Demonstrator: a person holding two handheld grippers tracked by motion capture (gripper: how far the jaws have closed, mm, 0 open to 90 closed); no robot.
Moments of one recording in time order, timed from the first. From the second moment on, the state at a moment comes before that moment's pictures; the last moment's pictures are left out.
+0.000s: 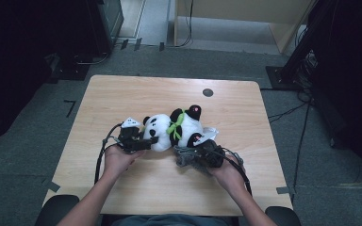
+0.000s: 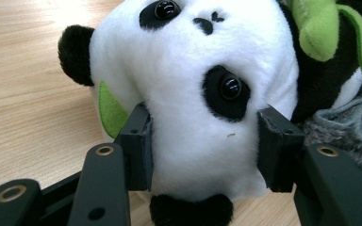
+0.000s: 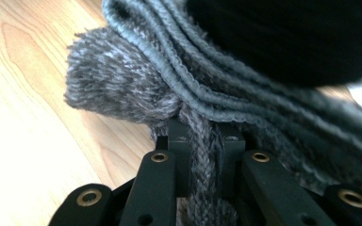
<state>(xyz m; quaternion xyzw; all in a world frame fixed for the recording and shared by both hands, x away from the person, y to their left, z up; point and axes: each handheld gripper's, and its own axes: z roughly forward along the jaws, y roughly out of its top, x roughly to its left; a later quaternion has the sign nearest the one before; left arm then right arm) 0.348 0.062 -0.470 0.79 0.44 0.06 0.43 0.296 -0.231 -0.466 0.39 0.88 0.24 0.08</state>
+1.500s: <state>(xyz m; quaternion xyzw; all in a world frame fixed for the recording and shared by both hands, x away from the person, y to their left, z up) 0.351 0.068 -0.465 0.78 0.44 0.08 0.43 0.354 -0.359 -0.439 0.56 0.75 0.32 0.14</state>
